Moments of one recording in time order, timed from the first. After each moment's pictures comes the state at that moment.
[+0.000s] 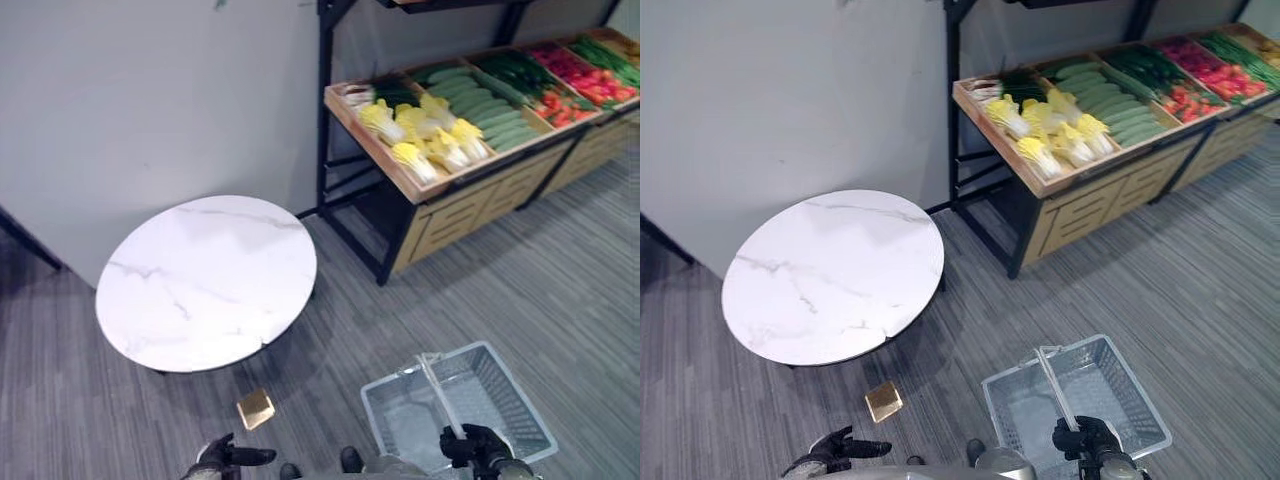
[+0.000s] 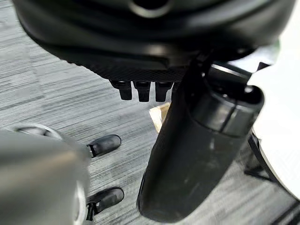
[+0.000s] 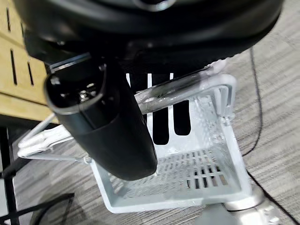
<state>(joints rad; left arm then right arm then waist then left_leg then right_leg) -0.07 0.18 -0.09 1.25 -0.31 -0.03 0.08 0.08 -0.33 0.08 1.03 0.22 -0.03 -0.01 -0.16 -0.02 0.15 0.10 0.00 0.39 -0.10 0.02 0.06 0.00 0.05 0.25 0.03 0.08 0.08</state>
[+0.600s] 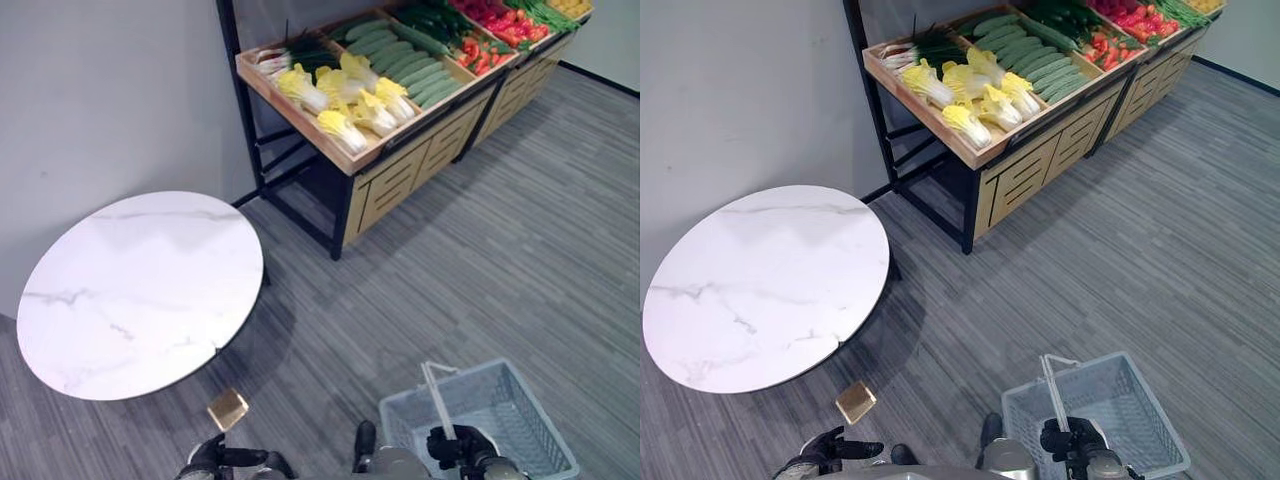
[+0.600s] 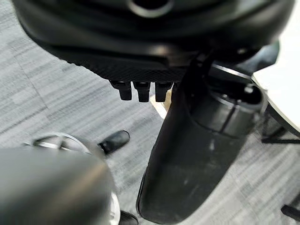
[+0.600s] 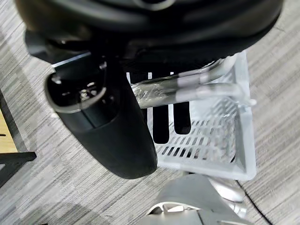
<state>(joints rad) -0.03 0.21 -0.09 1.25 -0.29 -0.03 0.09 0.08 -0.33 0.16 1.03 0.21 0.01 -0.01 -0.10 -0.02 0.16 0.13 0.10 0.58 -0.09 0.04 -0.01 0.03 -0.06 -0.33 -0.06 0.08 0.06</state>
